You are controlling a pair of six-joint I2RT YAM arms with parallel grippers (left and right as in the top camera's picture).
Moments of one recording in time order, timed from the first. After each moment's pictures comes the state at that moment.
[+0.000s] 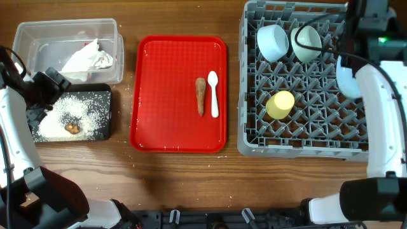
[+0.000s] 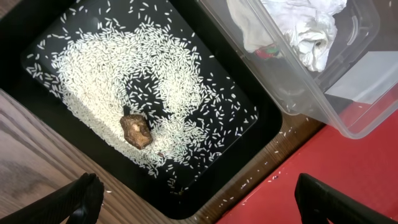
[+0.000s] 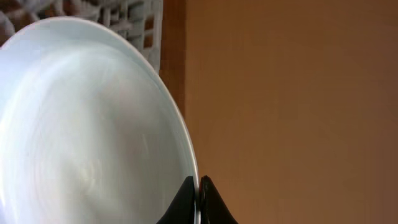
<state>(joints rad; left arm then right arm) 0.53 1.63 1.47 -1.10 0.12 -0.36 -0.03 1.64 1.67 -0.96 0.88 -0.56</state>
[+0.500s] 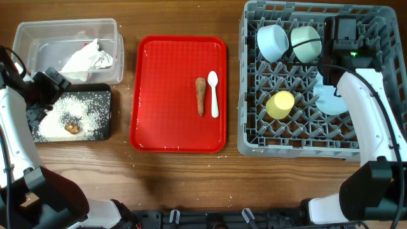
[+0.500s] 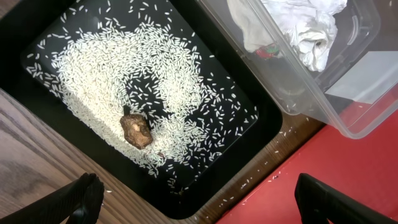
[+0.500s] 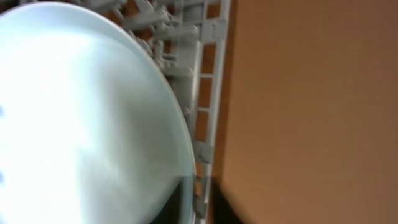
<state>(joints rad) 0.53 1.63 1.47 -1.10 0.12 -0.36 -0.02 1.64 1.40 -0.84 0.82 -0.42</state>
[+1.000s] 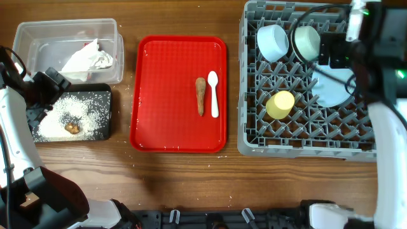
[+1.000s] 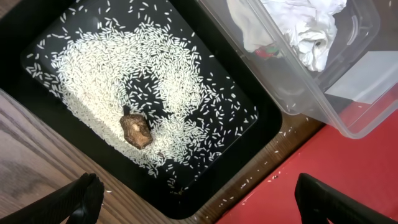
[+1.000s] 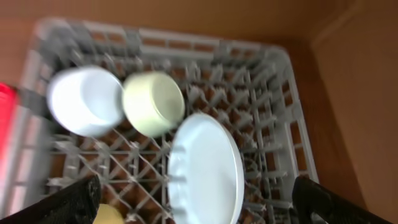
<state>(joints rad) 0.53 1.63 1.47 -1.10 0.12 -0.36 -0.02 1.39 1.61 -0.96 0.22 -0.12</state>
